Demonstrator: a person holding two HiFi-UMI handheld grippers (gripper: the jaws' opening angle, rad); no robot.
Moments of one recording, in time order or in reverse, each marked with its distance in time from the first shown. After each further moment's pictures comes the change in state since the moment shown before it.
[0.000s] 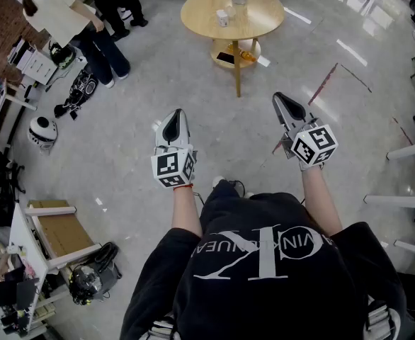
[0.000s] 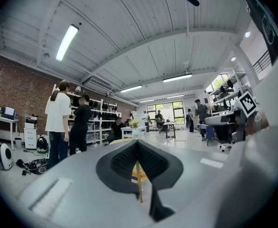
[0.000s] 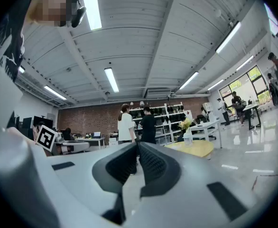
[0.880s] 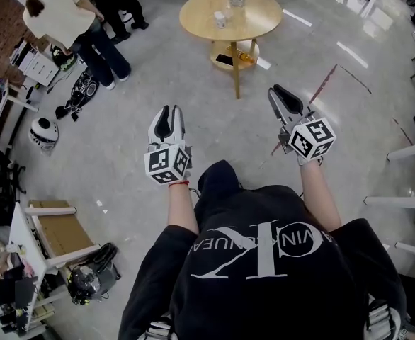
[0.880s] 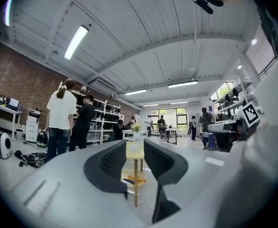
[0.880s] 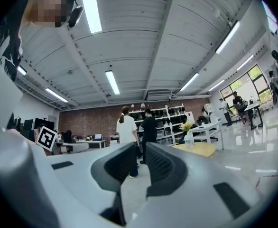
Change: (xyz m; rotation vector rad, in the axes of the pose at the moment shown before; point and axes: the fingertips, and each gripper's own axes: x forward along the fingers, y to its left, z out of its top) left arm 0.000 0.001 0.009 -0.088 -0.040 0.031; right arm -0.005 -0.008 0.008 0.008 -0.025 0.017
